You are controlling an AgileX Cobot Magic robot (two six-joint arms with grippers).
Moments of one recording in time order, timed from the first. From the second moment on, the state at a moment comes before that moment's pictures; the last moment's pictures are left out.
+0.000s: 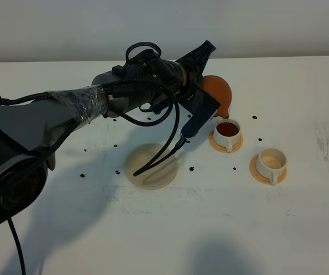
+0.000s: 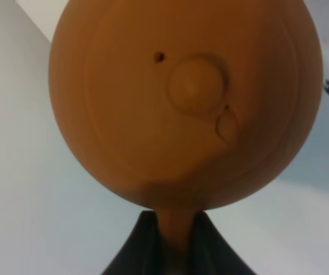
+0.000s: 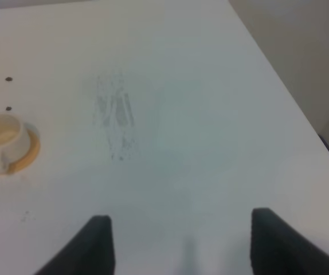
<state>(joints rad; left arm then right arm) -0.65 2.33 -1.84 0.47 0.28 1.45 -0.18 -0.01 -0.51 -0.05 1.11 -0.02</state>
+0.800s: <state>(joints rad) -0.61 2.24 -1.84 0.27 0.52 1.12 -0.18 -0.01 -0.51 -0.05 1.11 -0.02</state>
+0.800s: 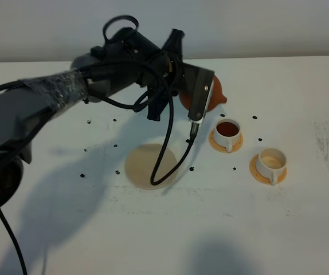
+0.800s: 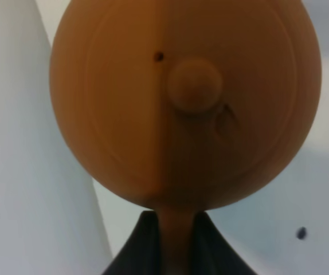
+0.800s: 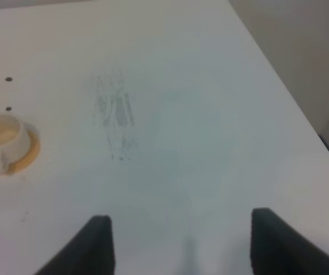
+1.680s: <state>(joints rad) -0.57 2.14 -1.84 0.11 0.73 0.52 -0.18 -0.01 -0.51 -0.05 1.11 -0.02</state>
